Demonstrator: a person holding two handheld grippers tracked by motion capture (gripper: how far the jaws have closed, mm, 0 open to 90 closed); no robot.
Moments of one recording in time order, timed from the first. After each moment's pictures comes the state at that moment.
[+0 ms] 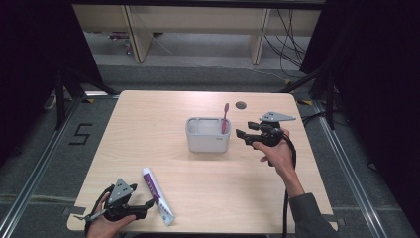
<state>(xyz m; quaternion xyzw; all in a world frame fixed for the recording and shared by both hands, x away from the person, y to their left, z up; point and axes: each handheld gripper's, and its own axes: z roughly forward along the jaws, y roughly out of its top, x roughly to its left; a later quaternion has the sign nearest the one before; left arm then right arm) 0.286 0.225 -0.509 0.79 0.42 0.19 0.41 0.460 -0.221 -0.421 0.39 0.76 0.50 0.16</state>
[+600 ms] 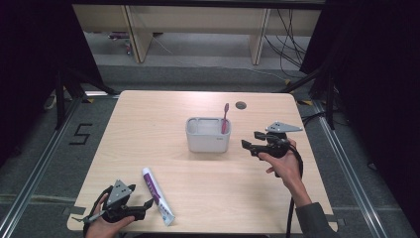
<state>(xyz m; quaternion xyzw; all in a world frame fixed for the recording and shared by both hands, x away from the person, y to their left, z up) 0.282 0.226 -0.509 0.78 0.43 0.19 0.41 0.432 -0.237 -0.430 0.39 0.77 0.48 0.16</state>
